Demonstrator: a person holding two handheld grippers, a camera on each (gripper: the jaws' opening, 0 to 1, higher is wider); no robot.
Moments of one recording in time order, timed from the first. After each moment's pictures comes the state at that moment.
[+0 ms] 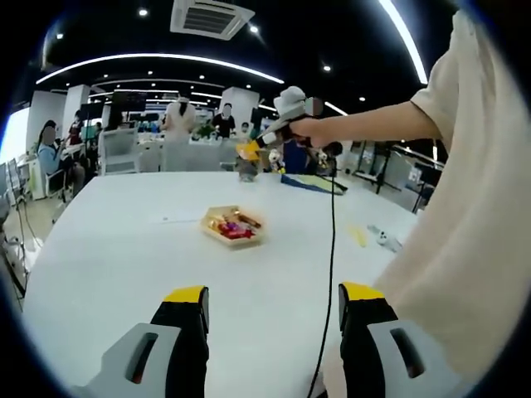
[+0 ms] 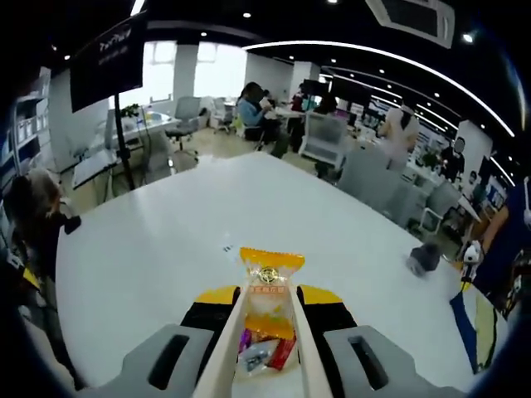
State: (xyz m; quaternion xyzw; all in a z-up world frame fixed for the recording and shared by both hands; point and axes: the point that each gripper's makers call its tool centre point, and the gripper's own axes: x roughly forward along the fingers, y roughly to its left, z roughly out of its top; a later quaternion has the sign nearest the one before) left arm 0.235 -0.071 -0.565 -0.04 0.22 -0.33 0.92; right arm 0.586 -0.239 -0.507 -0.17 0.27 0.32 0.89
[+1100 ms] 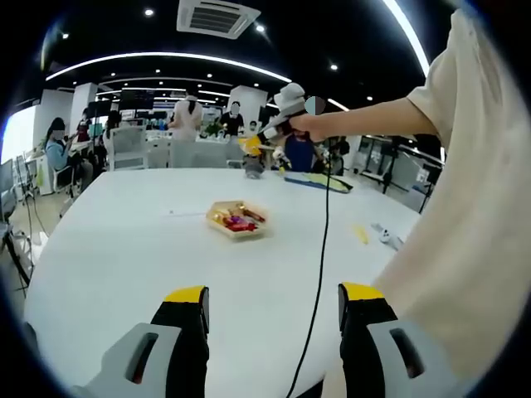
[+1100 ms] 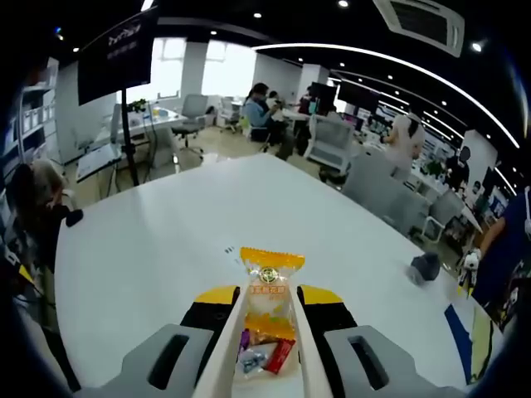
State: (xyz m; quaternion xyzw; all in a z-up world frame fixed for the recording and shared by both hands) left arm 0.215 -0.065 -0.570 -0.04 0.23 -0.31 0.92; right arm 0.591 -0.235 -0.508 -0.19 0.26 0.33 0.89
